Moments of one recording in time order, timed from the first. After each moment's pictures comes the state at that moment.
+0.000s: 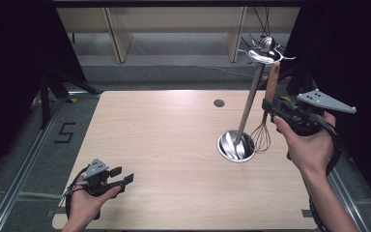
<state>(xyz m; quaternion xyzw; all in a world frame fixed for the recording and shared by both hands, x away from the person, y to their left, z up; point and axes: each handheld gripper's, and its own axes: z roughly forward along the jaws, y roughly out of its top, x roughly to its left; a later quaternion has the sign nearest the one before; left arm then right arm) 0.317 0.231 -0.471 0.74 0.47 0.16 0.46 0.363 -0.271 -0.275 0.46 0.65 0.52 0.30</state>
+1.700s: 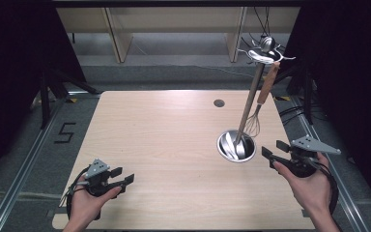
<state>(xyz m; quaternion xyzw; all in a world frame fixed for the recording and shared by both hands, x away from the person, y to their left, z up) 0.318 0.229 -0.474 0.74 0.47 0.16 0.45 0.330 -0.306 -0.385 0.49 0.71 0.44 0.25</state>
